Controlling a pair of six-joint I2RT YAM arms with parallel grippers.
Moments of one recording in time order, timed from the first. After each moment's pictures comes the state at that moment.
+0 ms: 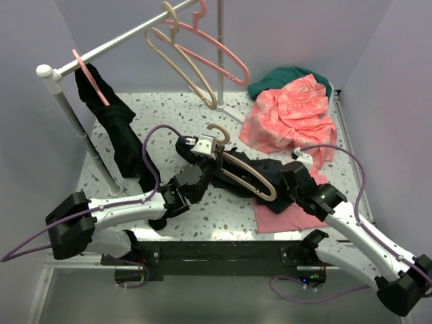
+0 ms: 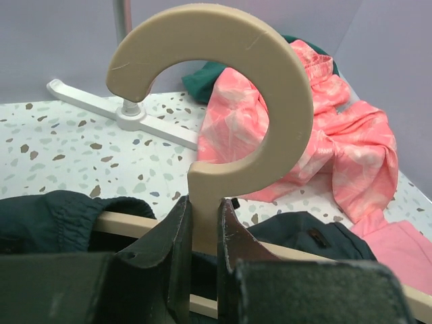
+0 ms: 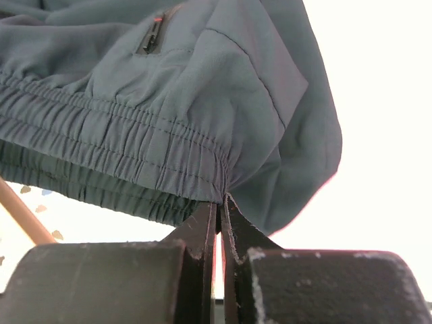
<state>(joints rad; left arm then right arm) -1.06 1.32 0.73 0.65 -0.72 -0.14 0.64 0.83 0.71 -0.78 0.35 0.75</state>
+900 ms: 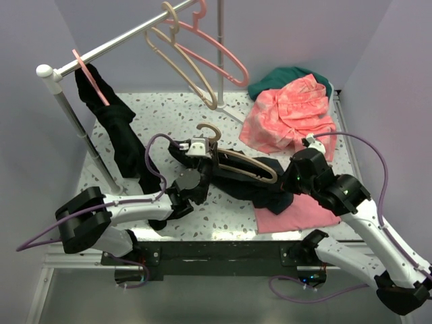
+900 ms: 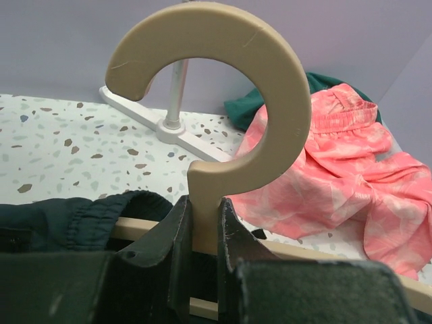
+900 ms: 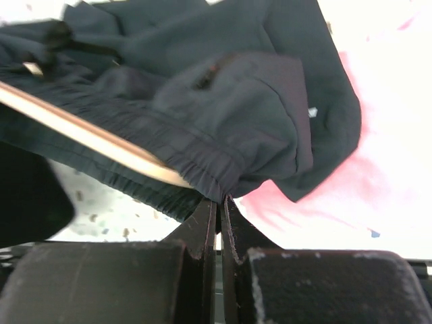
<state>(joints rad) -1.06 1.41 0.68 0.93 -0.91 -0.11 0.64 0.83 1.04 -1.02 0.28 0.81</state>
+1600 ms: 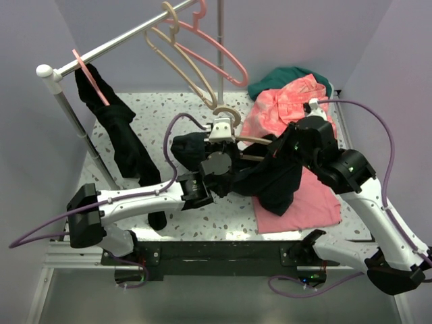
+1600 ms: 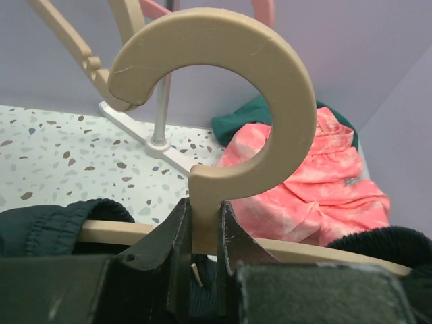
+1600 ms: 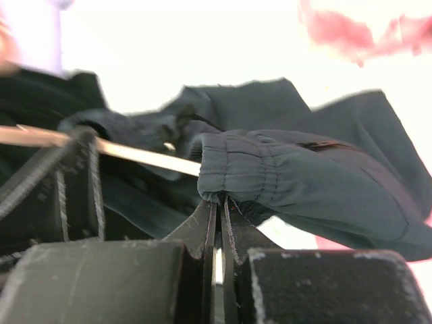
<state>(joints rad) -1.21 1.49 1.17 0.44 -1.14 -0.15 0.63 1.05 1.41 -0.94 0.27 0.82</state>
